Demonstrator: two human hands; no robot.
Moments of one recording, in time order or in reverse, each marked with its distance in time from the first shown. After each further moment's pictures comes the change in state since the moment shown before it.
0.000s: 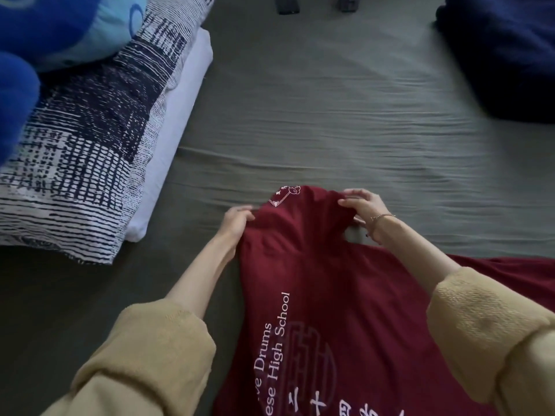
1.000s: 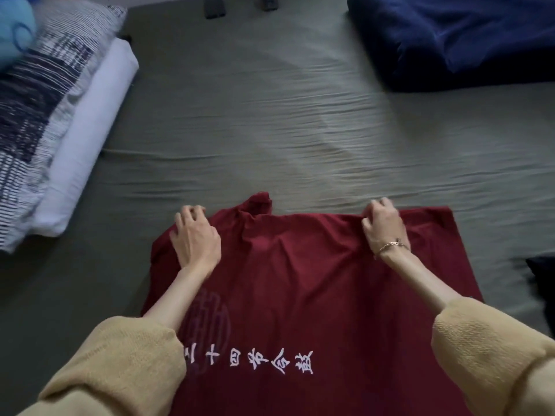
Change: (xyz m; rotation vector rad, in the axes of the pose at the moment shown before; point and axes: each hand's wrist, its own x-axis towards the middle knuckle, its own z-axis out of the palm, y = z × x) left_hand -0.097 -0.058 0.113 1.257 0.538 0.550; right_hand -0.063 0.089 -0.206 -0.923 0.407 -0.364
